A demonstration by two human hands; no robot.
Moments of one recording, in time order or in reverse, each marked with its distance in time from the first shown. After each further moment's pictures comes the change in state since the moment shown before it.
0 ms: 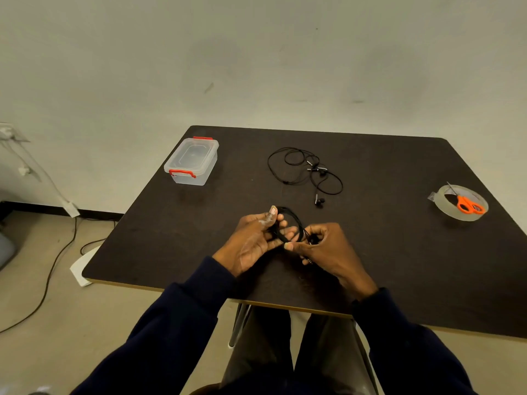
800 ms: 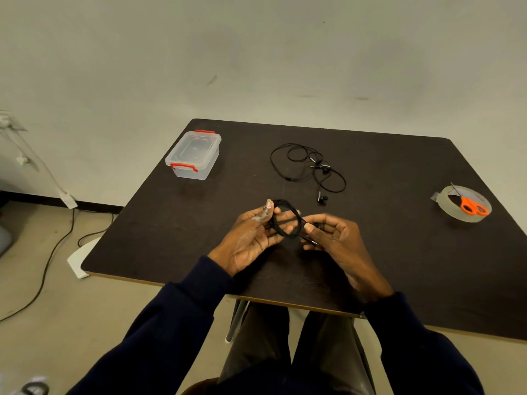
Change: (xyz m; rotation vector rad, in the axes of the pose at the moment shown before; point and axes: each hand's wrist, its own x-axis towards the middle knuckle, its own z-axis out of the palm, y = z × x) left_hand -0.005 0.003 -0.008 -0.096 -0.098 0.003; right_hand -0.001 0.008 -0.012 0.311 0.009 -0.058
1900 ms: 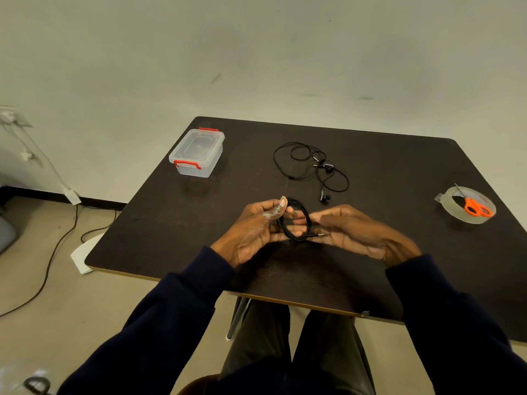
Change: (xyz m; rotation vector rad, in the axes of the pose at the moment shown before) left_hand -0.007 0.009 0.012 0.235 -0.049 0.045; right_hand 0.029 -0.044 -0.026 0.208 -0.451 0.399
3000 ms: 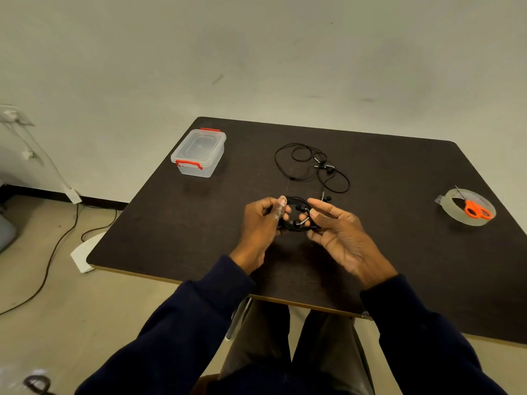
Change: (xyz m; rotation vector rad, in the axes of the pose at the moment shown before) left_hand 0.007 -0.018 0.014 0.304 0.392 0.269; right_hand 0.016 0.026 0.031 0.470 0.372 -0.218
